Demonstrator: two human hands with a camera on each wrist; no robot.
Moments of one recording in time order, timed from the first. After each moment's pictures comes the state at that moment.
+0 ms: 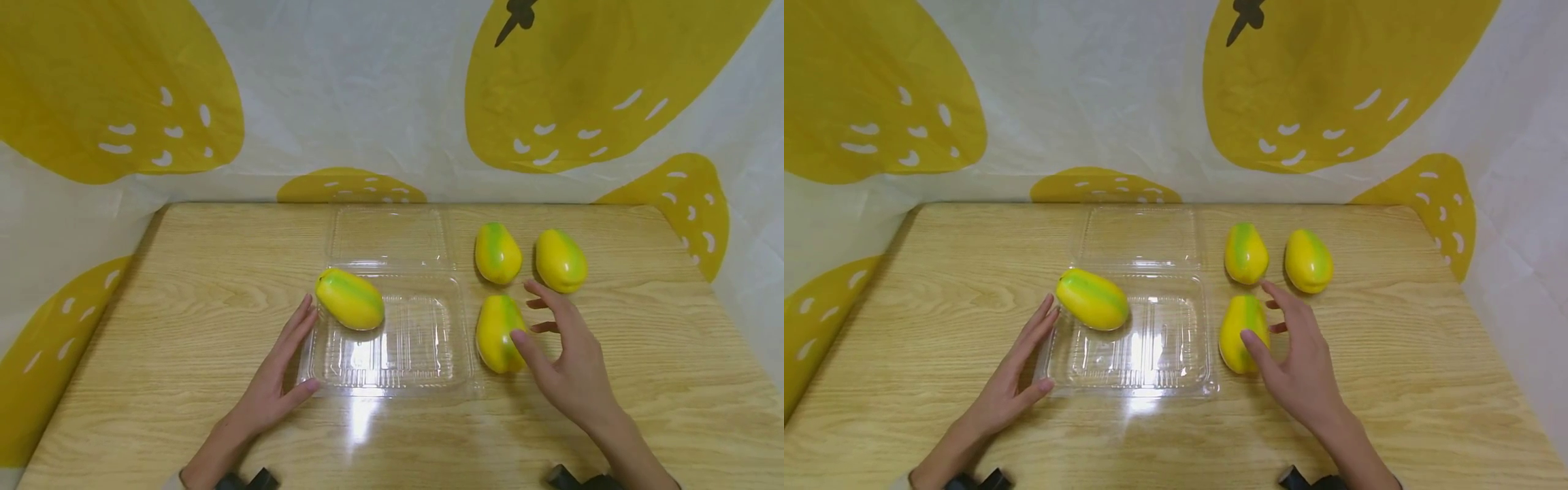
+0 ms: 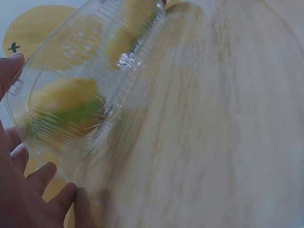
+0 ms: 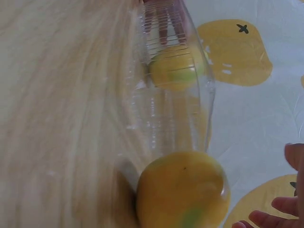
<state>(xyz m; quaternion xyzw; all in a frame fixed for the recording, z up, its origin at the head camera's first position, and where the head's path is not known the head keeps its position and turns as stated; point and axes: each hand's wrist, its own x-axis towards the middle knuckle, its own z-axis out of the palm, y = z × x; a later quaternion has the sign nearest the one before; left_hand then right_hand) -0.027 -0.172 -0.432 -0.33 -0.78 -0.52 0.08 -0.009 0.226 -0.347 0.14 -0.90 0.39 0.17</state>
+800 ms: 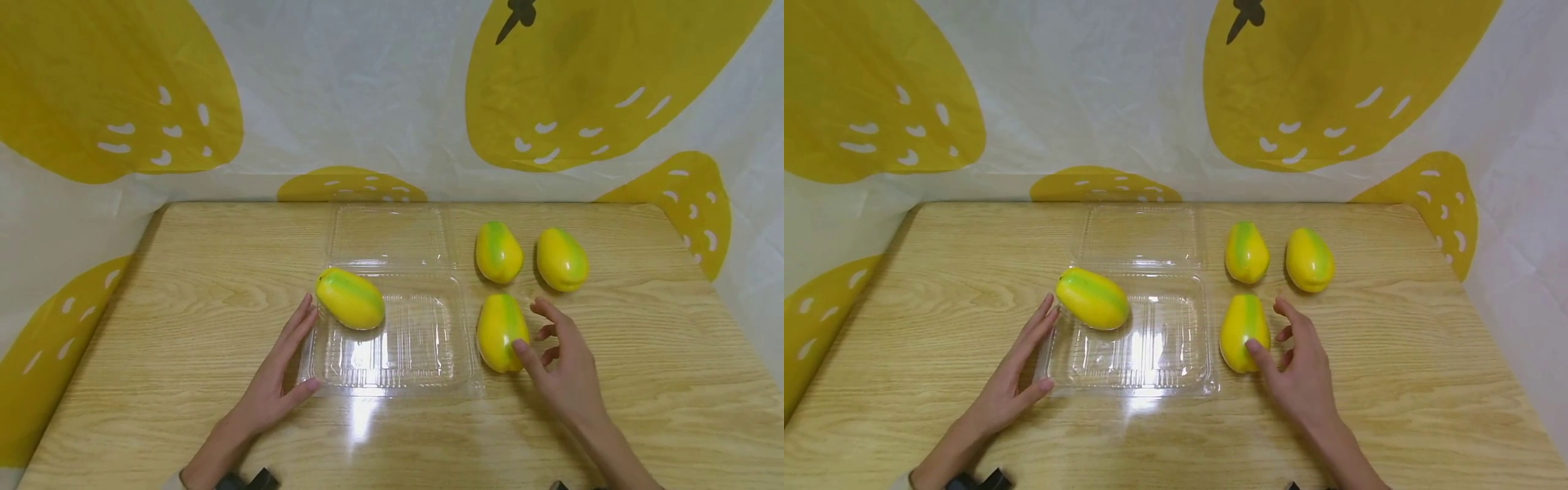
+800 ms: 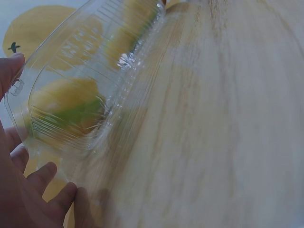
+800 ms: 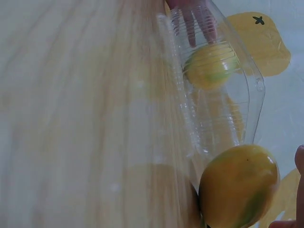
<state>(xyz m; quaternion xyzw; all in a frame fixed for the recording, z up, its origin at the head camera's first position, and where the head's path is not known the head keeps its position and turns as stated) -0.026 -0.172 -0.432 -0.33 -0.78 -0.53 0.06 0.003 0.233 -0.385 0.04 -0.90 0.40 0.16</state>
